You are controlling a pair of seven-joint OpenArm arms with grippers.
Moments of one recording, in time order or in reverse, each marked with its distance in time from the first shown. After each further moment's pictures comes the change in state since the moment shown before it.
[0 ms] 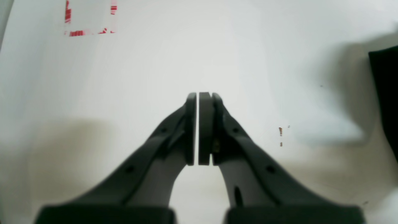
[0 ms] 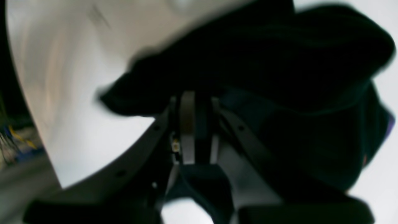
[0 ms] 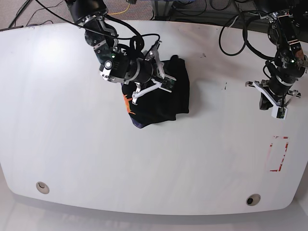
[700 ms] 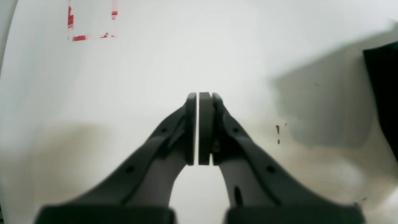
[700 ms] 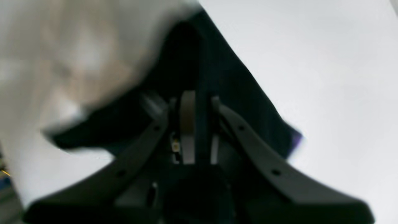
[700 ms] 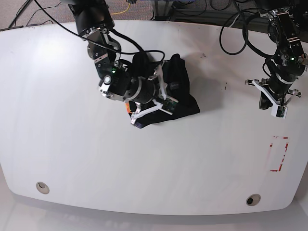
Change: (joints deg) left arm 1.2 0.0 0.0 2.1 -0.1 0.0 0.0; right arm 7.2 -2.3 3.5 -0.7 -0.1 0.0 -1.4
